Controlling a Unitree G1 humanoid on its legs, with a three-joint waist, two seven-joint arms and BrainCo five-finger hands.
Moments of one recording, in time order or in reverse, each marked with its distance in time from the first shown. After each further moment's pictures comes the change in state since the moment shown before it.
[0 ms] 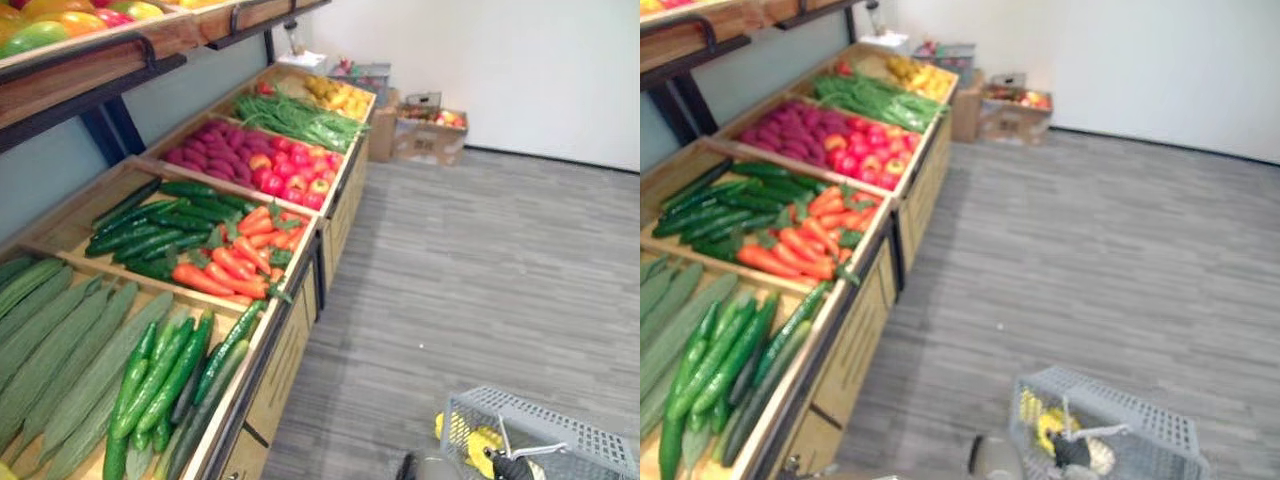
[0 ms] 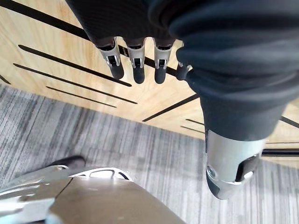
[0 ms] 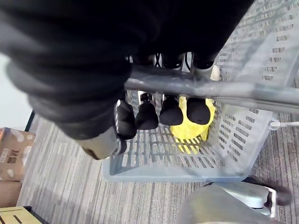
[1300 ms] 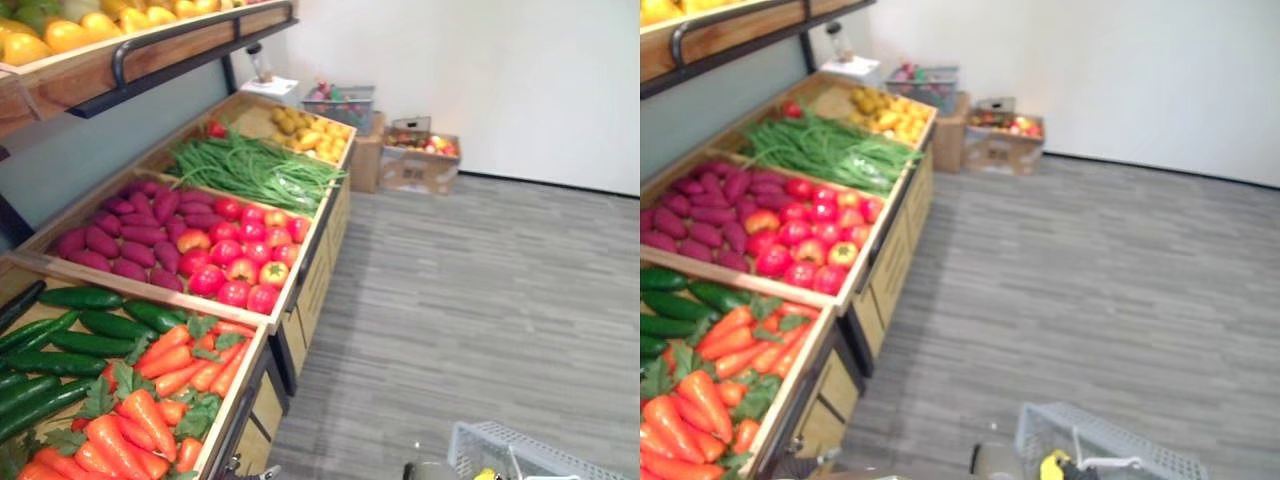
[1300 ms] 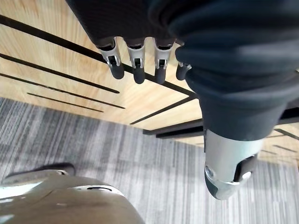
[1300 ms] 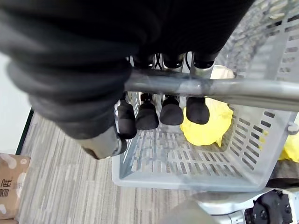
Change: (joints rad) left arm -0.029 -0.015 0.022 -0.035 0.037 0.003 -0.001; right arm 0.104 0.023 -0.083 -0.055 0.008 0.026 -0.003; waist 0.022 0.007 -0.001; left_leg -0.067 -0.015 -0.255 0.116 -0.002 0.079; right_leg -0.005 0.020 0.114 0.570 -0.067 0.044
